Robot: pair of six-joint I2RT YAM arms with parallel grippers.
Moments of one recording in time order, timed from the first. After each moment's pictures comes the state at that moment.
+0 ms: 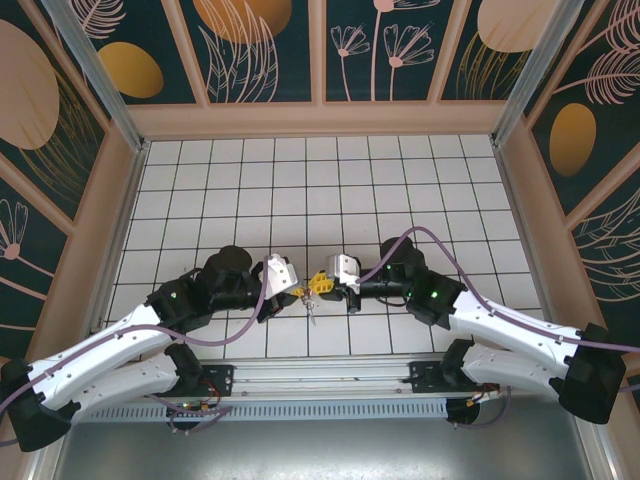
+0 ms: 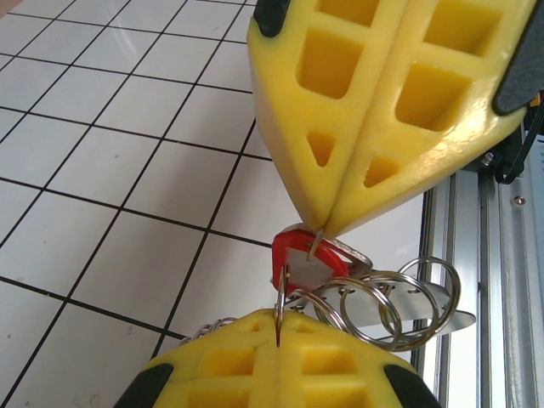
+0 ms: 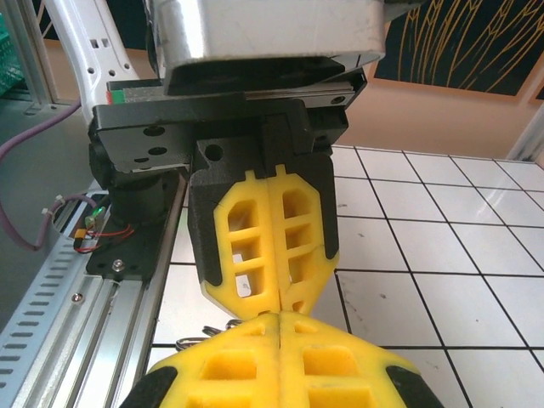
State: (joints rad) left arm -0.92 0.84 0.71 -0.44 0.28 0.21; right arm 0.95 0.98 0.62 0.11 -0.56 -0.32
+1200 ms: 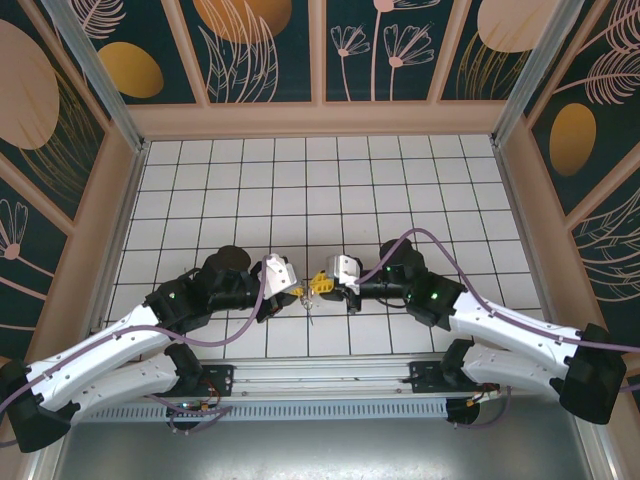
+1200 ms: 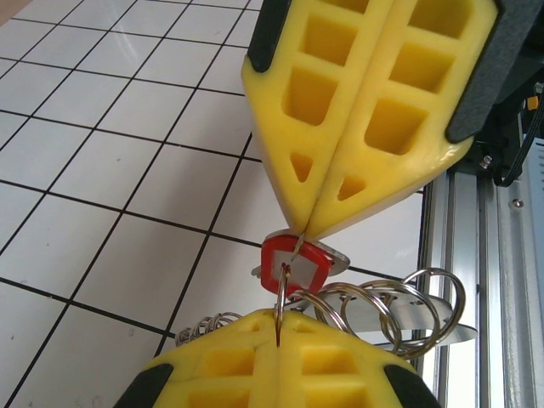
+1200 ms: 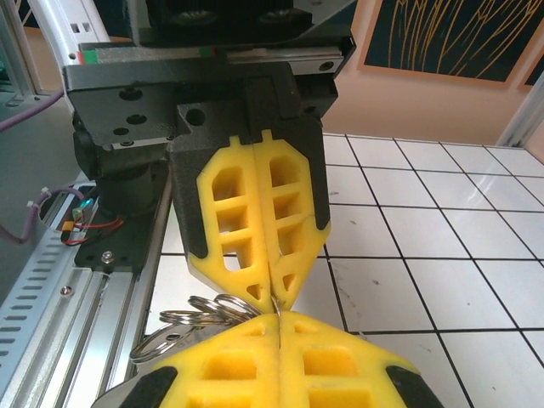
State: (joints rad) left arm -0.92 0.83 0.71 -0.44 0.28 0.21; right arm 0.96 0.97 0.60 0.10 -0.52 -0.32
